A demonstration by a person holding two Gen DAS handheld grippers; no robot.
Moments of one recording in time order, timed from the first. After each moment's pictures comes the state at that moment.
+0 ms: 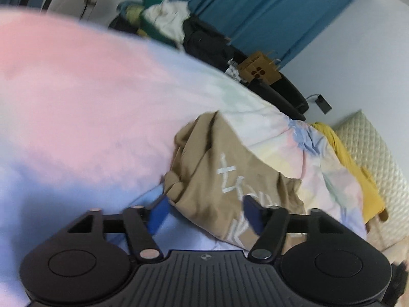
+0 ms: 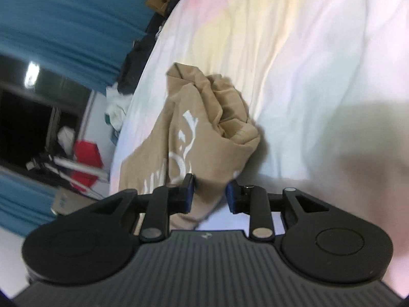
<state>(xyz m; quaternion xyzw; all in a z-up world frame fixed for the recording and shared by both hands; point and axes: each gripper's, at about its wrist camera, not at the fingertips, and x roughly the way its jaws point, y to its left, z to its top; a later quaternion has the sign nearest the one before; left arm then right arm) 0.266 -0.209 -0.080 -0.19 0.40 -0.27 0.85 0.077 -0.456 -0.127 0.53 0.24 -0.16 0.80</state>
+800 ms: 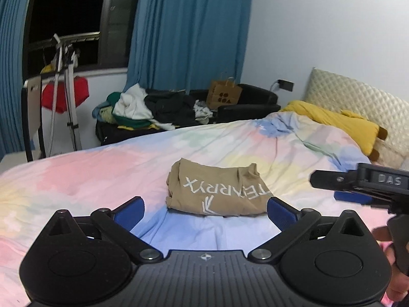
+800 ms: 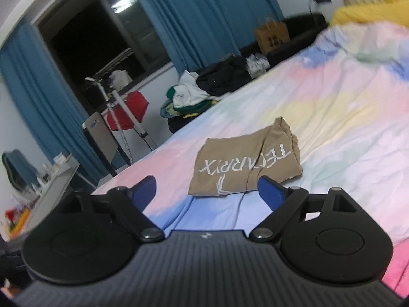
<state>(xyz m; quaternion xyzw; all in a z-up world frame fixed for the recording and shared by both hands) 0.018 -0.162 0.093 0.04 0.24 -0.30 0.92 -0.056 -0.338 0.062 0.26 0.20 -0.08 0.94</state>
